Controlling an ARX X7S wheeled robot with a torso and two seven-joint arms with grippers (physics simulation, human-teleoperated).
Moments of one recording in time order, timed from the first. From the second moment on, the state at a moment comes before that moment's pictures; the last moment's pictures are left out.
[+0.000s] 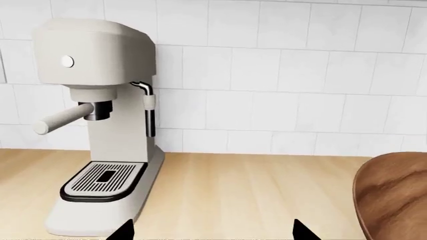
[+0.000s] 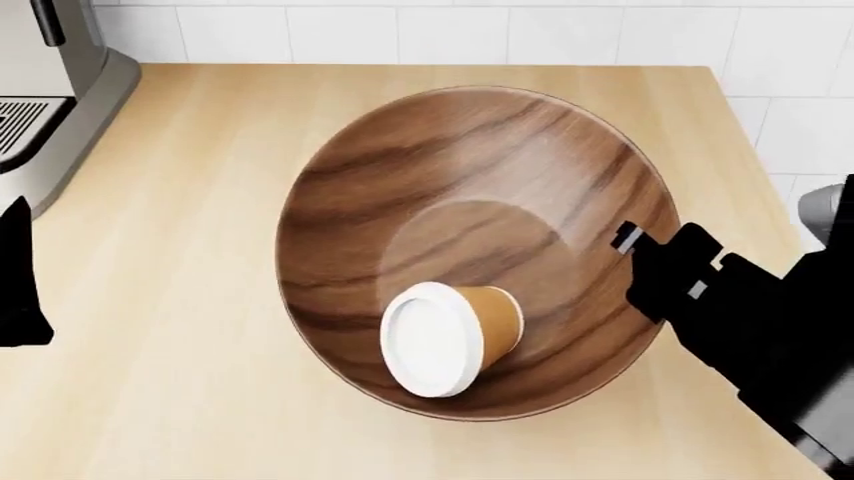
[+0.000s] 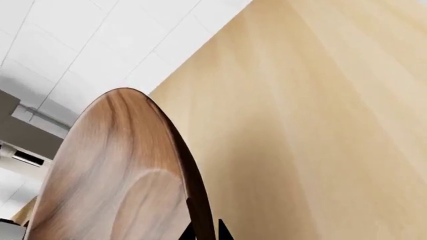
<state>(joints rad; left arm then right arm) -0.50 -0.66 -0.04 0.62 -1.06 -0.85 -0.56 0.83 0.55 0.02 0.26 1.58 0.95 0.54</state>
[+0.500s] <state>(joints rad) -0.47 -0.67 -0.05 0.63 -1.05 -0.83 -0.56 0.78 0.53 0.00 0.26 1.56 0.93 0.52</state>
